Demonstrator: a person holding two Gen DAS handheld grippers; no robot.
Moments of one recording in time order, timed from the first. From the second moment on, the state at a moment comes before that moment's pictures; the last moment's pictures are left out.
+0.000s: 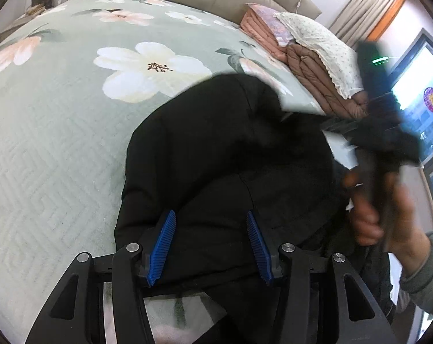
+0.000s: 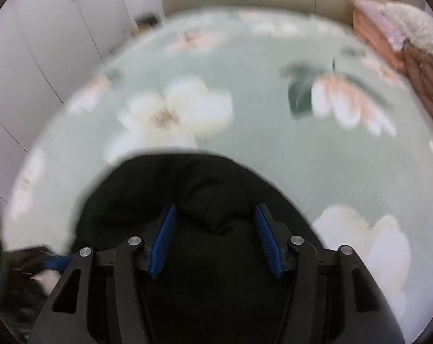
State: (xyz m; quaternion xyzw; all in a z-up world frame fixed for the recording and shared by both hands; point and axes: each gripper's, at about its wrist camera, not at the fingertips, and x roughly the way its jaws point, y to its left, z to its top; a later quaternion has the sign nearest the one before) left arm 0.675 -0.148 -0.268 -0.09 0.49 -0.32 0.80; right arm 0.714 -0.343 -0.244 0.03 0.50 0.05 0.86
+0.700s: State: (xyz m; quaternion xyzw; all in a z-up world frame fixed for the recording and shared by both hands) left arm 0.683 -0.103 -0.273 -0.27 0.53 -0.27 0.76; right arm 0.611 -0.407 -0.230 0.03 0.55 0.06 0.84
